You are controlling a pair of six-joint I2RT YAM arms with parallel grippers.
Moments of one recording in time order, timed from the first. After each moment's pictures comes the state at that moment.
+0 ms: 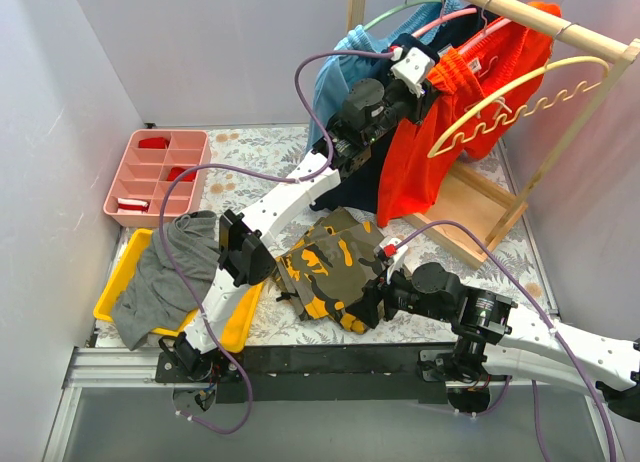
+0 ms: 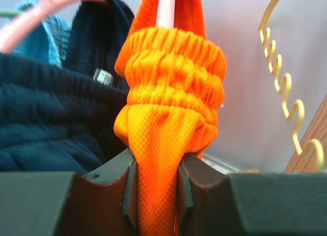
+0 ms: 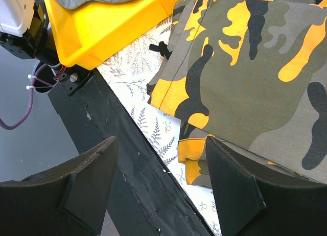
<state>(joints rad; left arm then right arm) -0.84 2.31 2.51 0.05 0.09 0.04 1.17 0.63 0.51 -0.27 0.01 0.44</state>
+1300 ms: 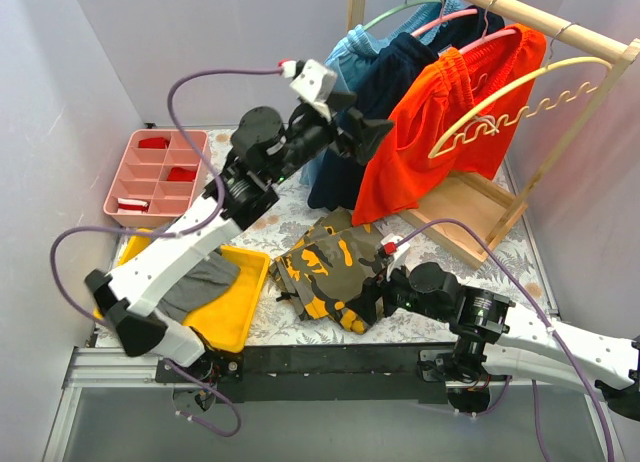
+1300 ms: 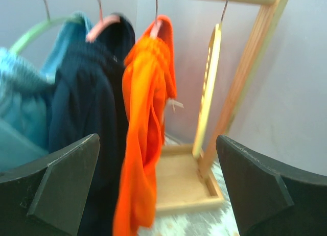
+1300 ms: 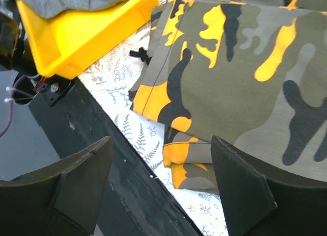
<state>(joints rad) -0.84 1.49 1.69 0.07 0.07 -0.13 1.17 0.65 0.50 -0.27 0.09 0.44</state>
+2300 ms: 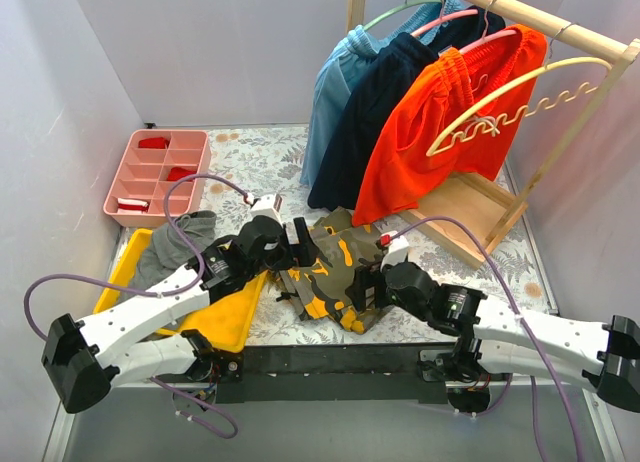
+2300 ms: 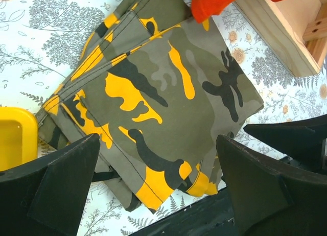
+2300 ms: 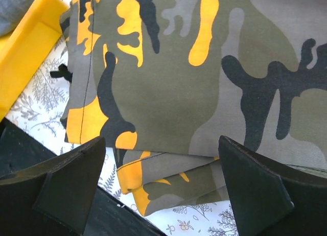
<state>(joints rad) -0.87 1.04 0.79 -0.37 -0.24 -0.78 1.14 0.84 0.46 -0.20 0.33 0.58</state>
